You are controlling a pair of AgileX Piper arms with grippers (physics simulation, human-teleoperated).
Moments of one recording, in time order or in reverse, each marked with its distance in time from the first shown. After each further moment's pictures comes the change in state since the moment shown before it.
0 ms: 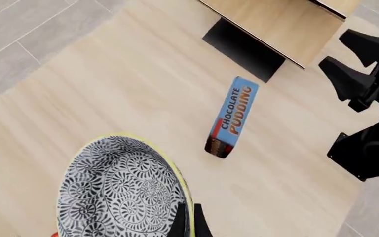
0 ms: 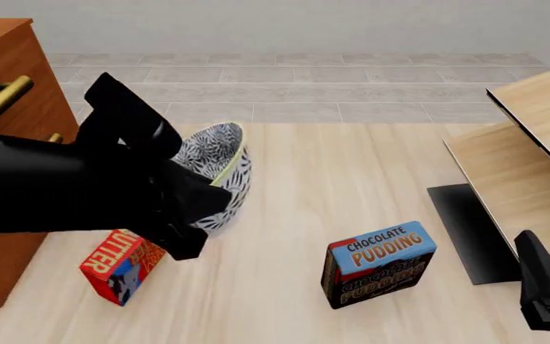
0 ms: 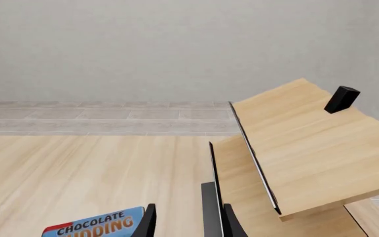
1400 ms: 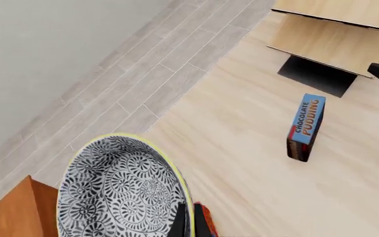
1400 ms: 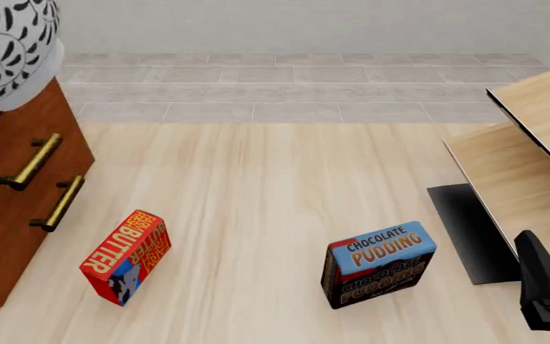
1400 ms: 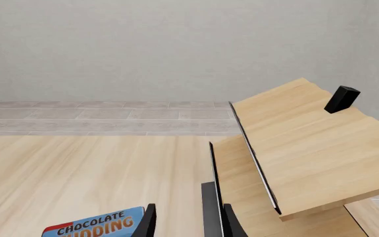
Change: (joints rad) left arm 0.304 -0.296 -0.380 0.412 0.431; right arm 0.000 0.001 0.000 -0.001 0.000
